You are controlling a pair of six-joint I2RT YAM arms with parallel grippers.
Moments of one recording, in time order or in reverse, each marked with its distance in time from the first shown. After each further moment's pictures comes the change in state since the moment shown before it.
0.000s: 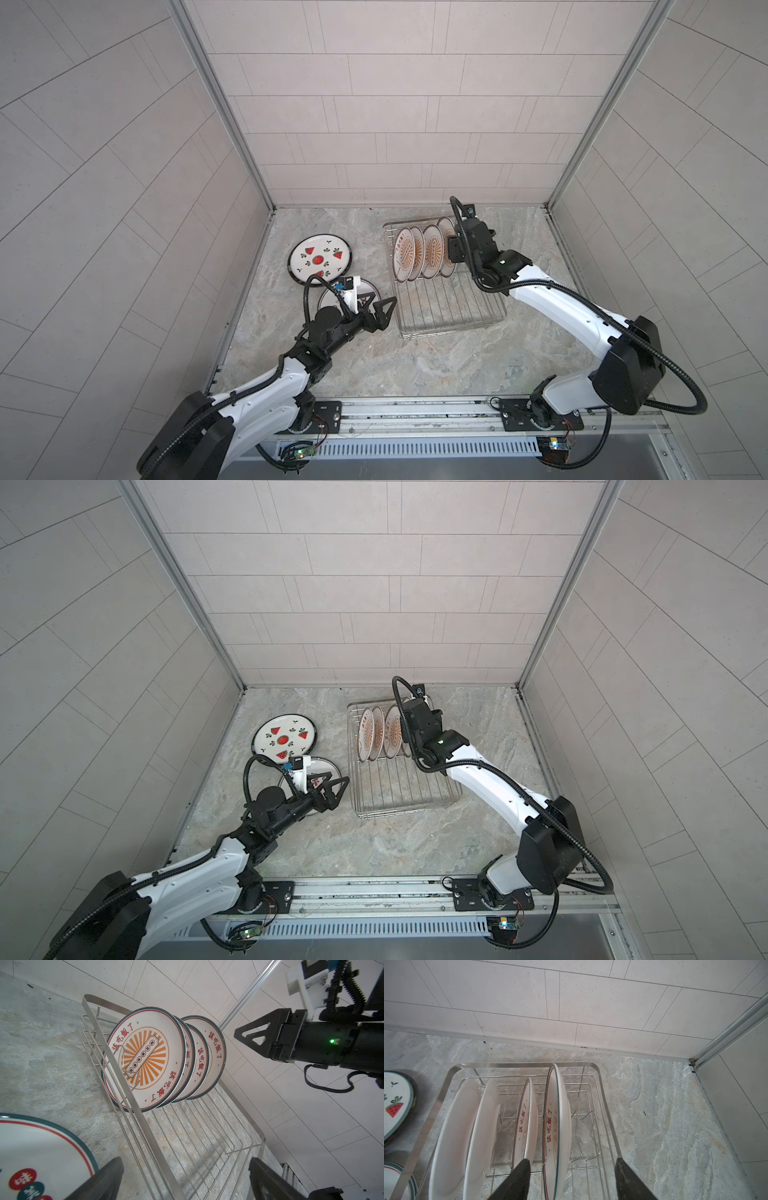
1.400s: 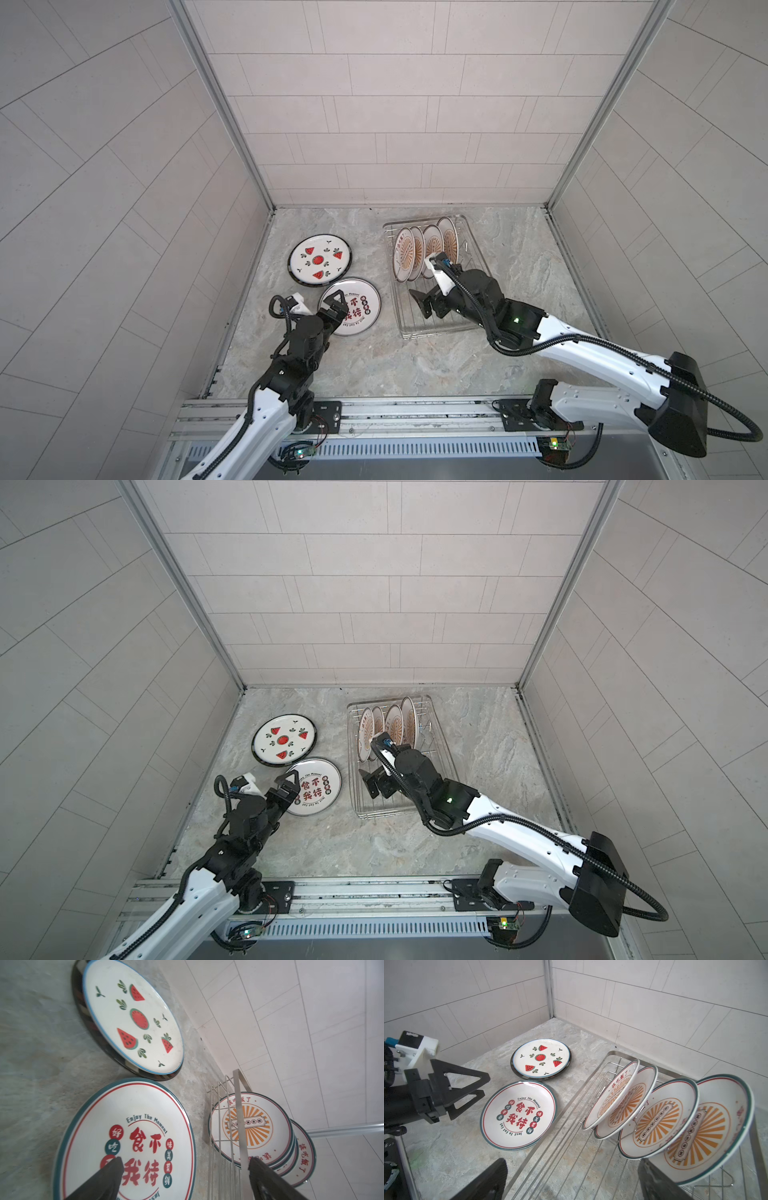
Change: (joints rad) left arm 0.177 -0.449 -0.044 -0.583 -0.414 -0.424; right arm 0.311 -0.351 -0.390 0.299 -0.305 -0.157
